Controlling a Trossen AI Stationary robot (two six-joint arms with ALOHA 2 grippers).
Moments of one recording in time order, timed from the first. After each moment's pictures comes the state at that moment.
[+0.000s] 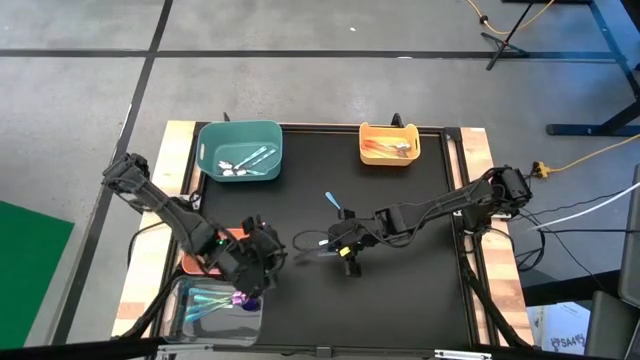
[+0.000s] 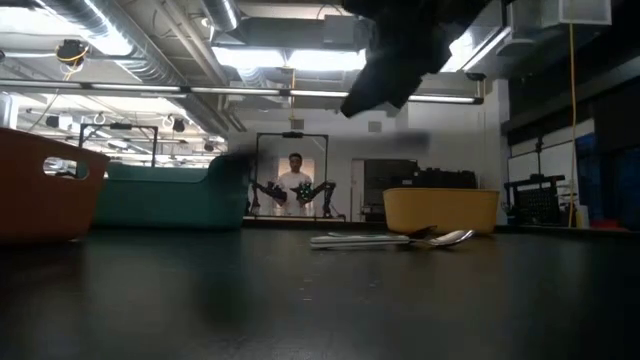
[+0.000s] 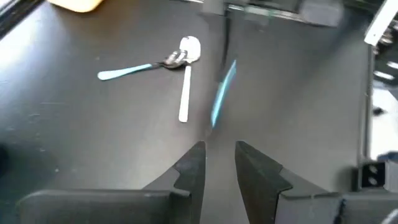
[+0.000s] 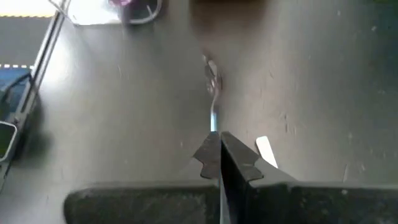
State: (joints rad) left arm -0.61 1.49 1.34 -0.84 -0.61 -0.85; right arm 0.26 1.70 1.19 -0.30 0.02 0.21
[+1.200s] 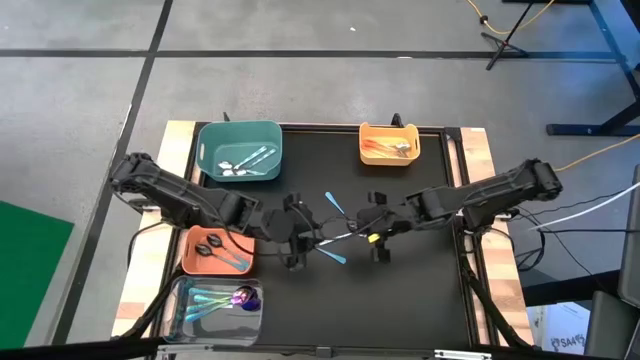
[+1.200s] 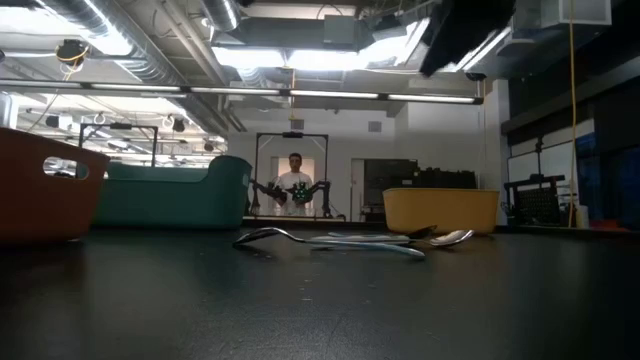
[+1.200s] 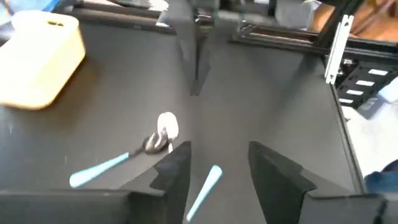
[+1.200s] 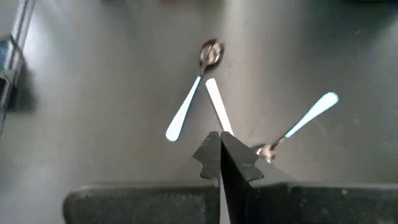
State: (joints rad) left arm -0.32 1.53 1.34 -0.45 -0.35 -0.36; right arm 0.26 1.44 1.19 -0.68 0.12 0.20
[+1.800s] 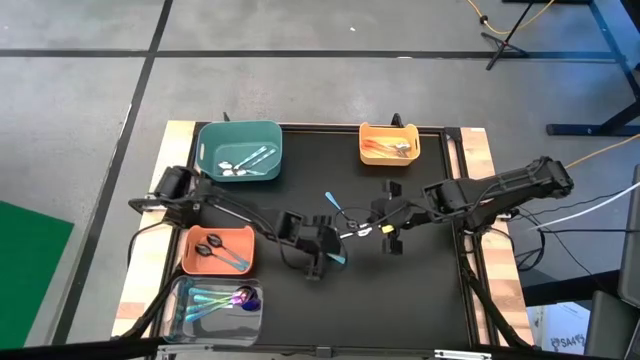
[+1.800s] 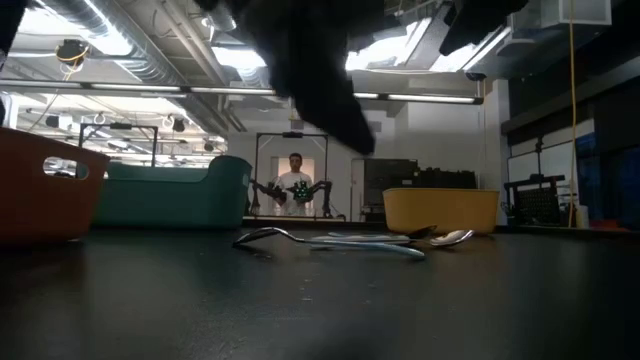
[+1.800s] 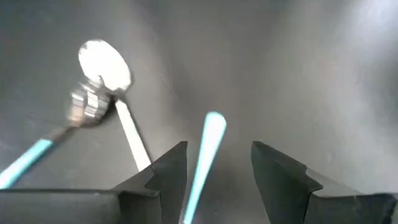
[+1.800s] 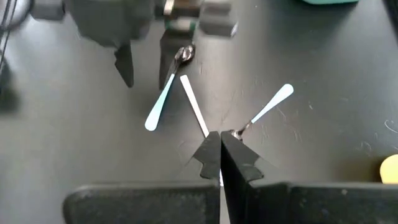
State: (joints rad) left arm -0.23 1.91 1.34 -0.33 -0.09 -0.10; right arm 0.26 1.31 1.19 -0.79 0.20 0.21
